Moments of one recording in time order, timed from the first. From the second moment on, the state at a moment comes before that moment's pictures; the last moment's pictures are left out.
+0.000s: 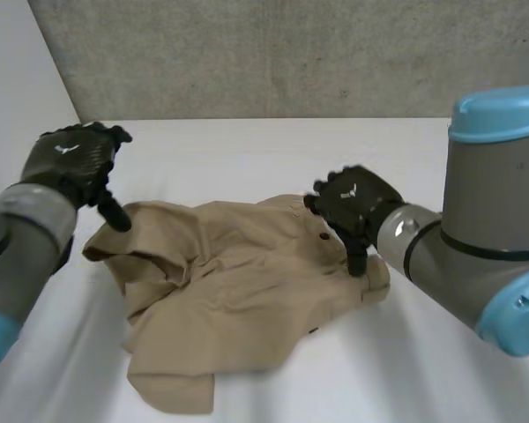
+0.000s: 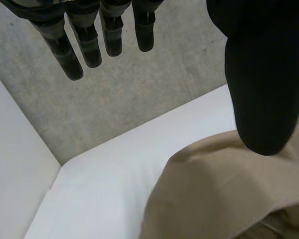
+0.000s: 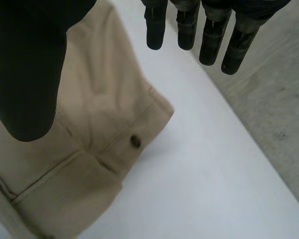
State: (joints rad) left arm 4.32 -1.65 -1.59 3.08 -1.75 3.28; right arm 2.13 -1.16 1.29 0.29 1.45 2.54; left_hand 0.23 0.23 0.23 0.22 0.05; right_hand 0.20 0.21 0.21 0.23 0.06
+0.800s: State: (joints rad) left arm 4.33 -1.64 -2.05 3.04 -1.58 3.23; right arm 2.13 -1.20 1.71 -0.02 1.46 2.52; left_hand 0.33 0.33 0.33 0.33 0.16; right_hand 0.96 1.17 1.18 1.19 0.98
